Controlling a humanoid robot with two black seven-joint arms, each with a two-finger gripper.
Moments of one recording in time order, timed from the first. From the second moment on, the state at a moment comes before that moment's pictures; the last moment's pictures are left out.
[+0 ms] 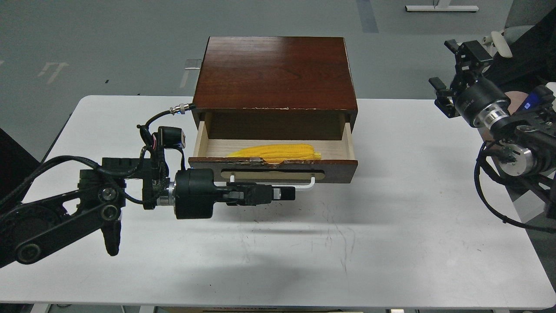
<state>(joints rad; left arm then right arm) -0.63 0.62 -0.52 -1.58 1.32 -0.48 -0.45 0.94 -0.60 0.16 0.78 -0.04 0.15 0.49</state>
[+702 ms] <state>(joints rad) -0.55 0.60 -0.52 -1.49 1.46 -0.38 -0.41 0.92 -0.60 0.16 0.78 -0.05 0.15 0.49</state>
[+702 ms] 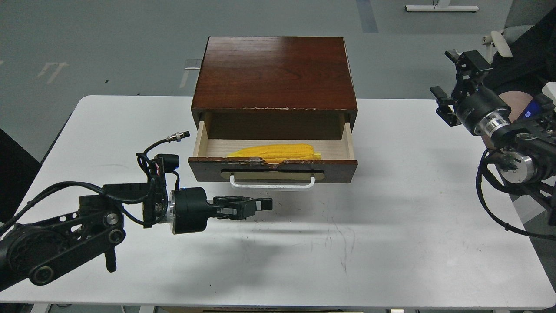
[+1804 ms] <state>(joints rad) -0.56 0.57 -0.54 -1.39 1.32 -0.39 -0.41 0.90 -0.60 0.16 0.78 -0.05 0.15 0.49</state>
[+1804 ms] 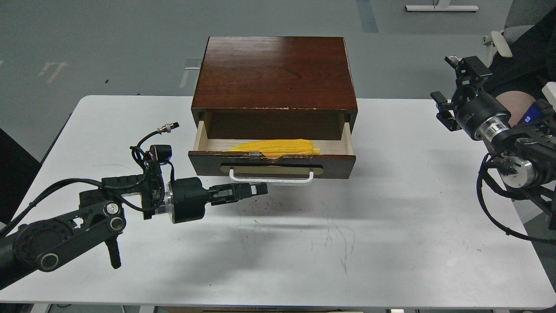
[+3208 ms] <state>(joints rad) -0.60 0.48 -0.61 -1.16 1.27 -0.38 -0.41 0.89 -0.61 0.16 0.78 -0.05 0.15 0.49</state>
